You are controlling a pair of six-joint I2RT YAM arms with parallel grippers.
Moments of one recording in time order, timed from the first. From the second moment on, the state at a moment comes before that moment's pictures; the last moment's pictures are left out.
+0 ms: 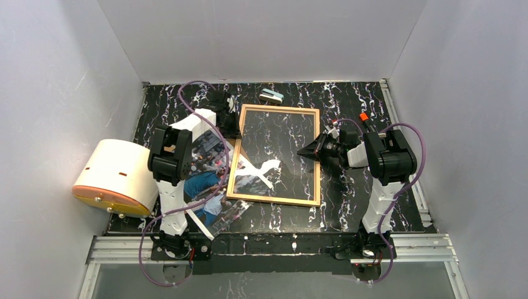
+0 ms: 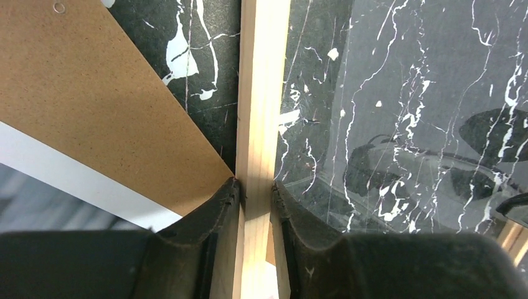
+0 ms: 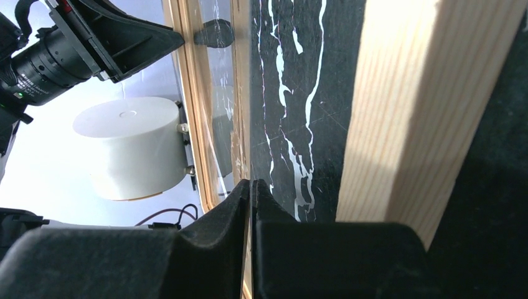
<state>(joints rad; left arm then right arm) -0.29 2.08 1.51 -0.50 0.18 -0.37 0.15 1.99 0.74 0.66 -0.88 0.96</state>
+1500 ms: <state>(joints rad) -0.41 2.14 1.65 -0.68 -0.16 -0.28 0.15 1.80 0.84 0.27 -0.83 0.86</state>
